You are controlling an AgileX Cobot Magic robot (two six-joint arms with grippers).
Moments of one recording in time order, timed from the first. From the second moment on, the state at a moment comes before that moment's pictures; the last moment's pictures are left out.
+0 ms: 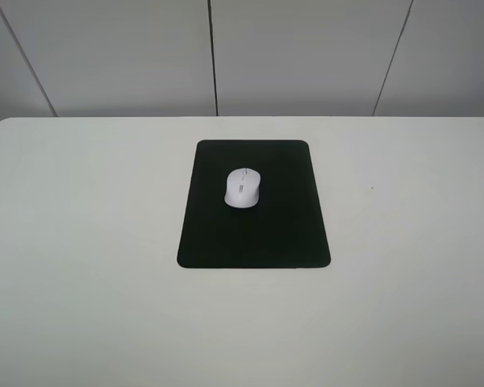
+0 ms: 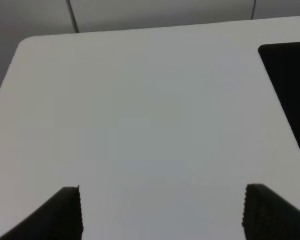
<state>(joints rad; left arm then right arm) 0.05 -0.01 -0.51 -0.14 1.08 0.11 -0.08 -0.01 -0.51 -0.05 1.07 0.03</state>
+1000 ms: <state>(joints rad) 0.07 -0.01 -0.51 -0.16 1.08 0.11 -0.08 -0.01 -0.51 -0.05 1.07 0.03</state>
